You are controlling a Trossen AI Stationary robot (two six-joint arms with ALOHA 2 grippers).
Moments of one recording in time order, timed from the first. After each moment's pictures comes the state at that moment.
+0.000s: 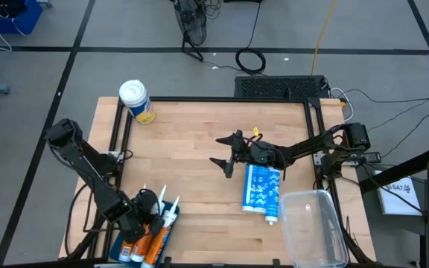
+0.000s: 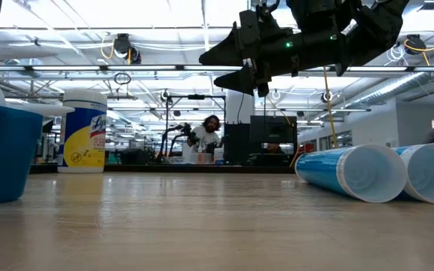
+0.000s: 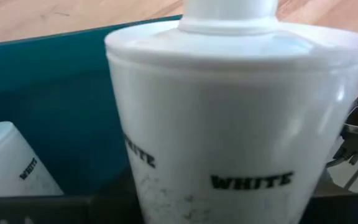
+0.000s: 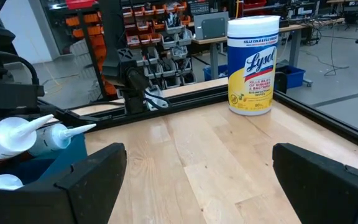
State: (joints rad) left arm -0.89 1.44 0.87 -0.59 -0.32 -1.87; right arm 0.02 1.68 0.73 0.87 0.26 0.17
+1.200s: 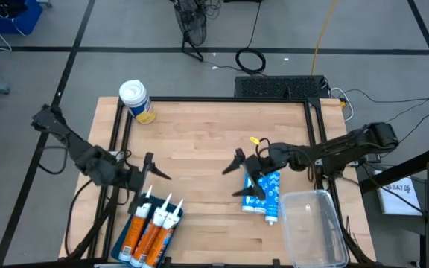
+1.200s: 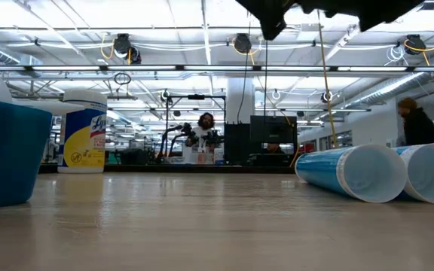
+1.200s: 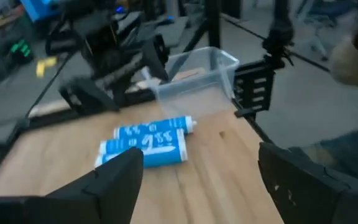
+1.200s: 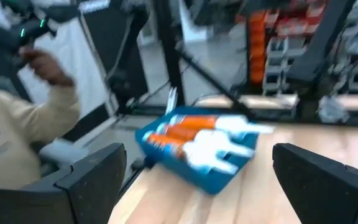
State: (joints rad) left arm -0.65 0.92 0.87 -0.21 -0.42 0.01; right arm 0.14 1.38 0.73 0.59 -0.30 0.16
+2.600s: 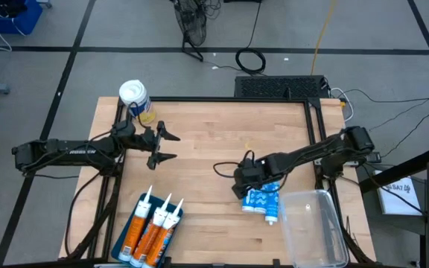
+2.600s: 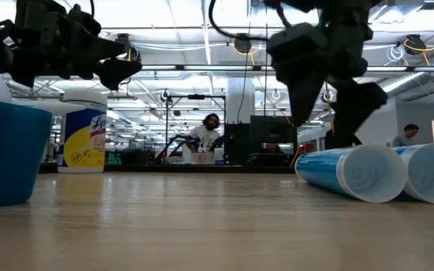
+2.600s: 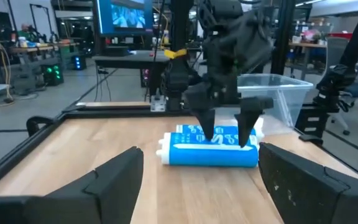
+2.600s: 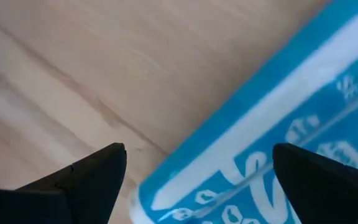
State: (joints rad) left arm 0.39 0.87 0.16 0.73 0.54 -0.01; right arm 0.22 1.67 1.13 -0.72 -0.03 1.22
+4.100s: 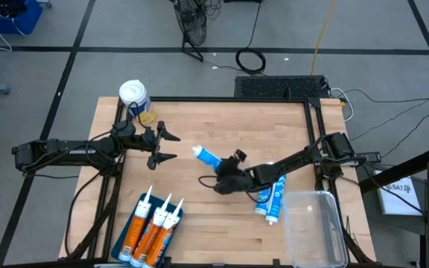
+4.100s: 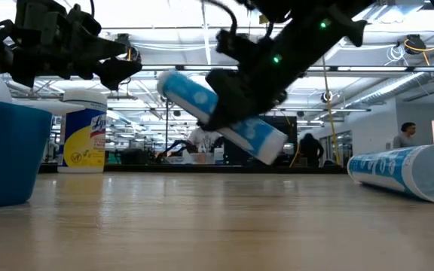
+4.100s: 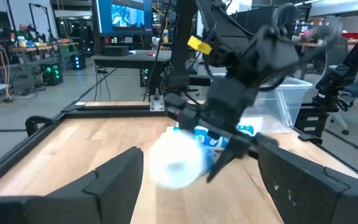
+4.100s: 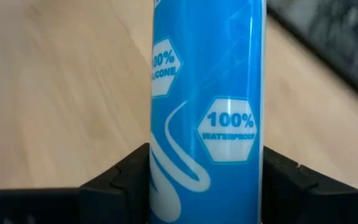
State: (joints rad) left arm 0.39 0.87 0.17 0.72 0.54 0.00; right arm 0.24 1.89 1.11 -0.03 0.76 0.37
